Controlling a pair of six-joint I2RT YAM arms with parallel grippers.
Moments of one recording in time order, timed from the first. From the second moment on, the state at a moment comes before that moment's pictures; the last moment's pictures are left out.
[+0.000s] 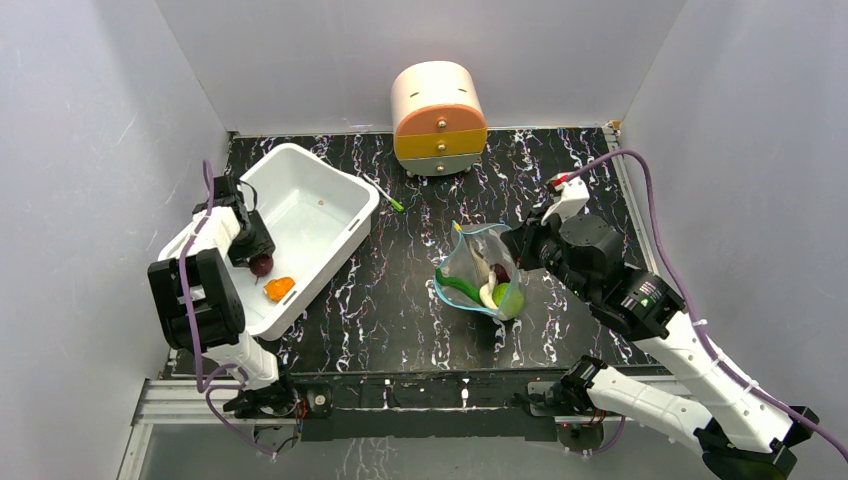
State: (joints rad) left arm 0.26 1.64 1.10 -0.70 -0.12 -0.22; right arm 0.75 0.78 1.06 -0.62 0.26 0.43
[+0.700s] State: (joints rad) left arm 0.04 1.45 1.21 -0.81 0.00 -0.24; right arm 0.75 0.94 1.14 -0.75 0.32 0.63
